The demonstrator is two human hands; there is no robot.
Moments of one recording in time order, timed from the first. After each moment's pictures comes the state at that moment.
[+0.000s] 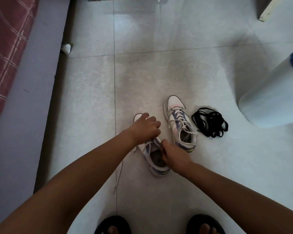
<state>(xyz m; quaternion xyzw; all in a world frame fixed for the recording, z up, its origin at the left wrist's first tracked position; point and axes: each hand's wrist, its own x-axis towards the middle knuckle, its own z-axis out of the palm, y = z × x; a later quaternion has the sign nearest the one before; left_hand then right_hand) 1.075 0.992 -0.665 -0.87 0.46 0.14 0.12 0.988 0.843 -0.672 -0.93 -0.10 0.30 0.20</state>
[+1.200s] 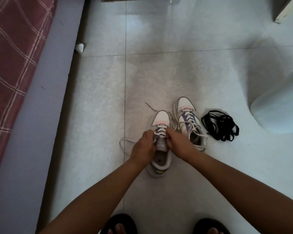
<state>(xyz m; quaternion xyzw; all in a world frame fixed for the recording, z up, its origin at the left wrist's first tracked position) 1.000 1.002 -0.683 -0.94 0.01 0.16 -0.30 1.027 0.852 -0.685 -0.93 -0.13 0.23 0.25</state>
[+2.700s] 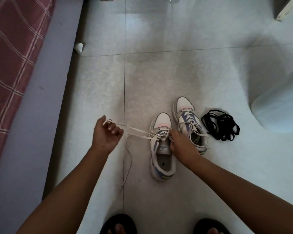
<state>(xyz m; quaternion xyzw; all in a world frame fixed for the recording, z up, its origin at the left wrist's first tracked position) 1.040 1.100 -0.666 -0.29 -0.38 0.08 -0.87 1.015 0.844 -0.695 -0.94 -0.09 0.20 0.25</state>
